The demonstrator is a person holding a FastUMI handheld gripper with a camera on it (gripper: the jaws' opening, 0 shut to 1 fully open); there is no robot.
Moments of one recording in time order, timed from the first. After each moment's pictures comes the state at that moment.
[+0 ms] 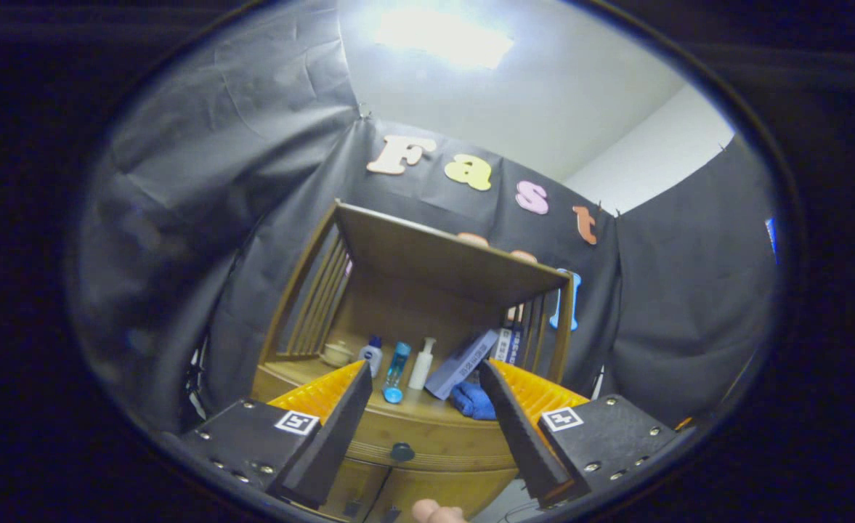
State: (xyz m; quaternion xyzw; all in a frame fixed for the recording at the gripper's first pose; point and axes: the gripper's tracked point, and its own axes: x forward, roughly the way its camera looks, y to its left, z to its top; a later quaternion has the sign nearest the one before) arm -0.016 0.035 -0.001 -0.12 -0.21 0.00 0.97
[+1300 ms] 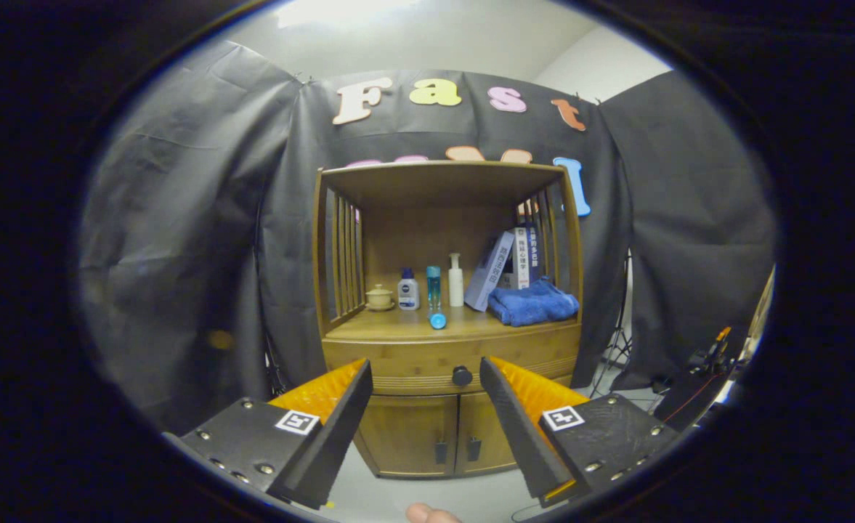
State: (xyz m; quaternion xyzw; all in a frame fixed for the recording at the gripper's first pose) arm -0.051 0.031 -0.049 0.02 0.00 0.02 1.00
